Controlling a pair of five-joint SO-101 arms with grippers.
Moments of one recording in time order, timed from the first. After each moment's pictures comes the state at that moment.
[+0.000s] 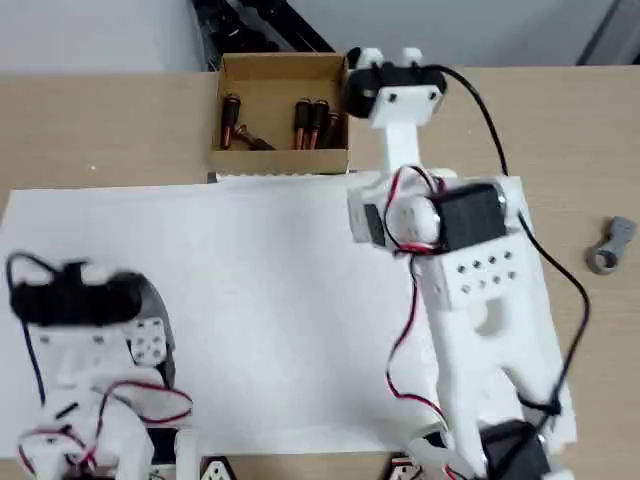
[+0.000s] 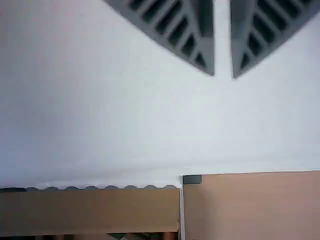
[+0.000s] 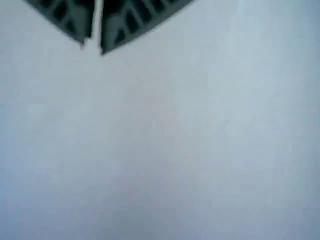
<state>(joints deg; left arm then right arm) -6.3 -99.1 54.4 80.6 2.9 -20.3 -18.6 -8.6 94.9 -9.5</state>
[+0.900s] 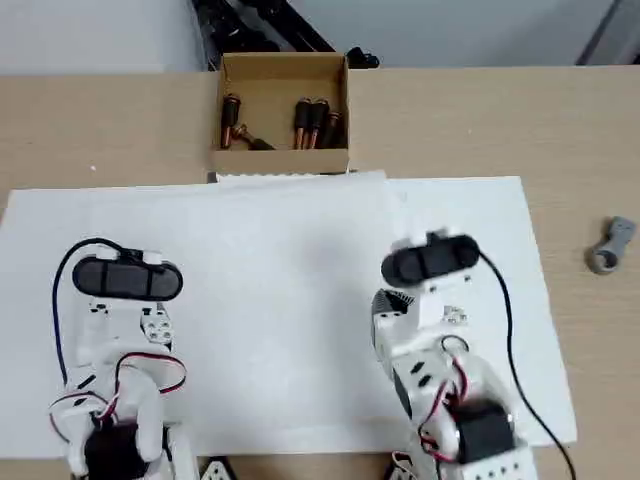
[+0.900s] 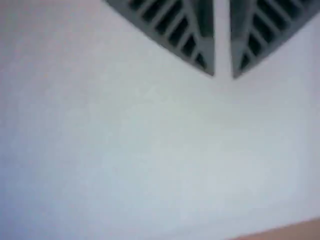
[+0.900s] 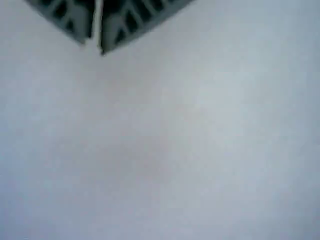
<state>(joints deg) -16.4 -103.4 79.3 67.2 -16.1 -19.4 -96.4 76.7 62.0 -6.8</state>
